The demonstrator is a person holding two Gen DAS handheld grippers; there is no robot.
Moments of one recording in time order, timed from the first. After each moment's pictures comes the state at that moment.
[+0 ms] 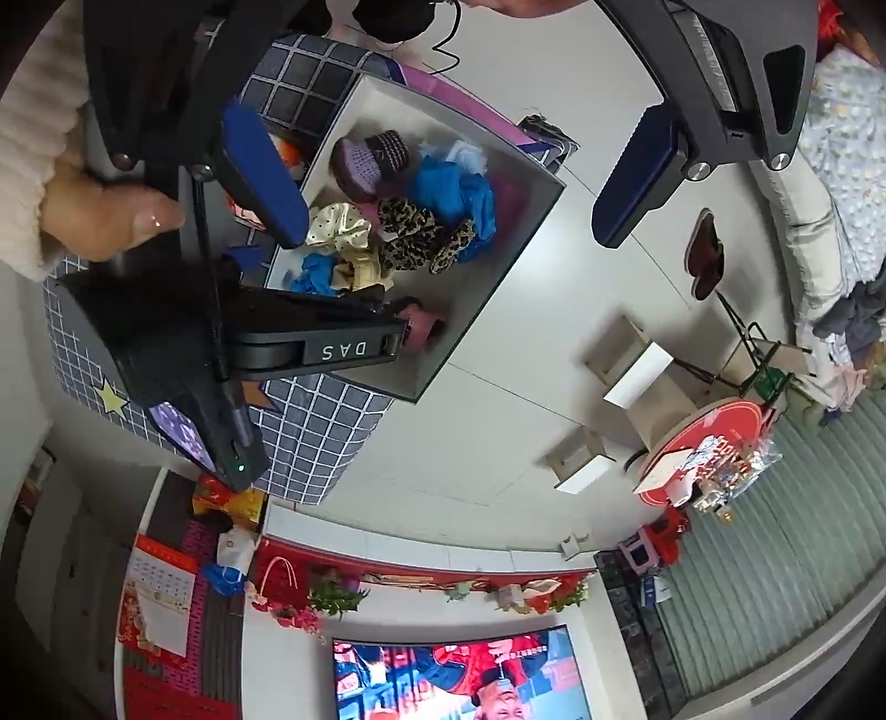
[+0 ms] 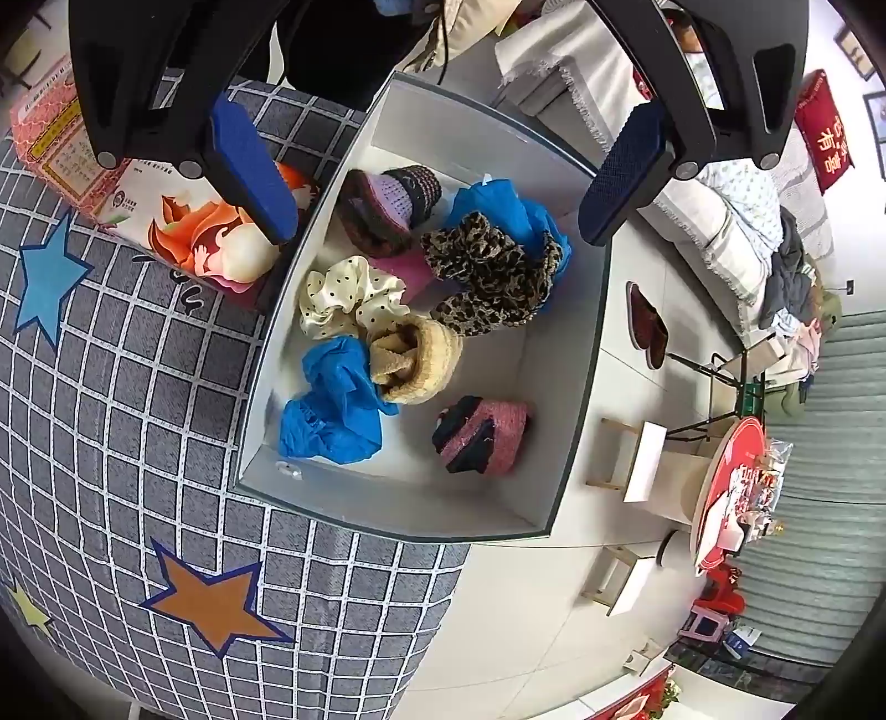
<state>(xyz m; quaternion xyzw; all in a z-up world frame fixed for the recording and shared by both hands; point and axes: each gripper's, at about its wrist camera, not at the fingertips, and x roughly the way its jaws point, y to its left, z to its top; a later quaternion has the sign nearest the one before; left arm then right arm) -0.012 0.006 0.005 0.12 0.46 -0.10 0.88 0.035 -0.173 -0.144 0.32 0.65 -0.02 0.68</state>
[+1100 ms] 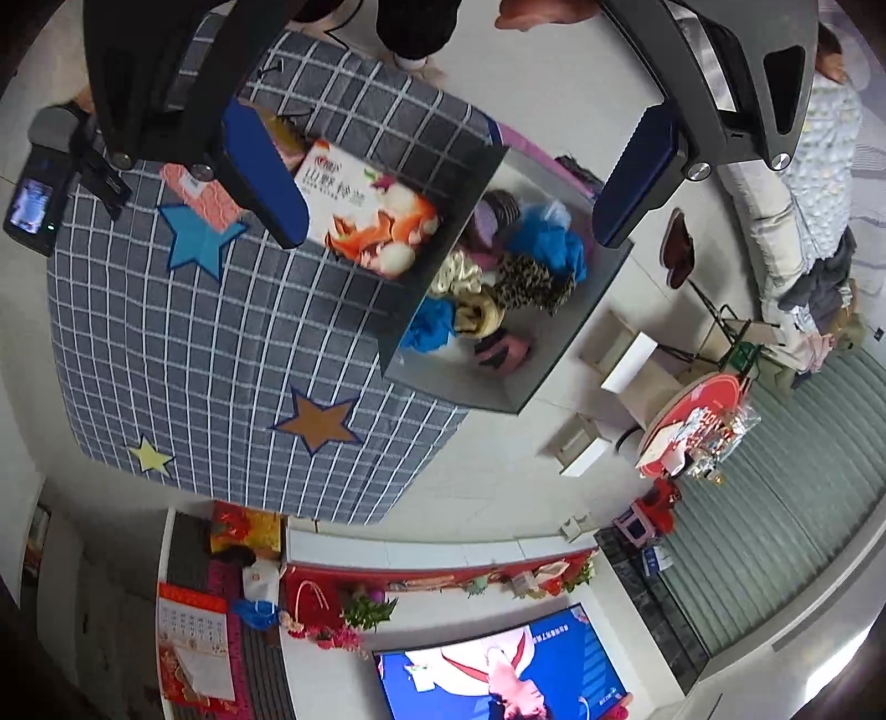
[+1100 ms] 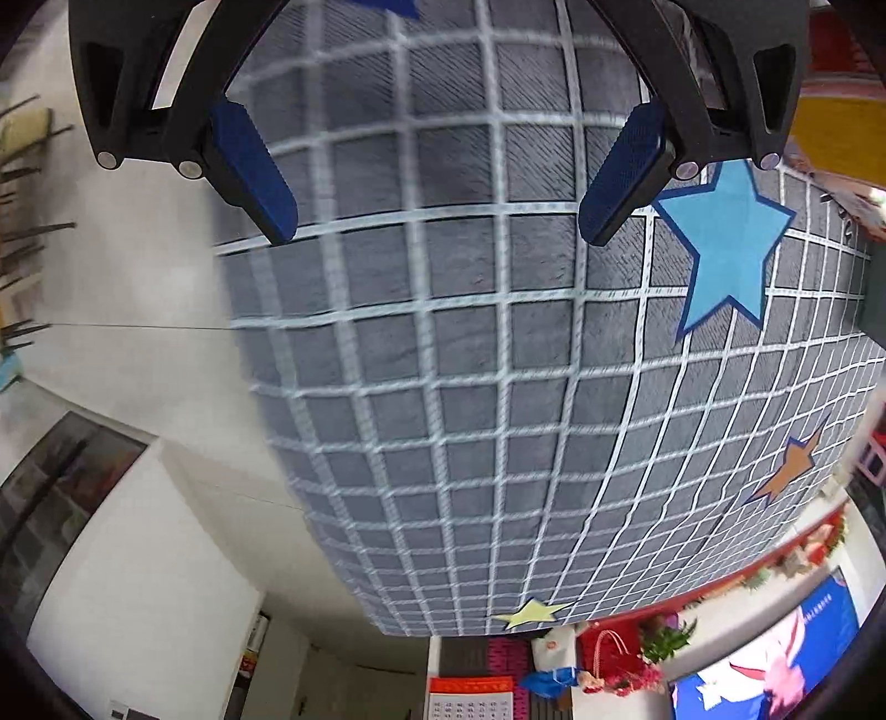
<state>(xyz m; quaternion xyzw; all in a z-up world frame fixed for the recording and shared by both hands) -0.130 -0.153 0.005 0.19 0.45 -0.07 0.87 -0.281 -0.471 -0.266 0.21 0.49 -0.36 0.76</state>
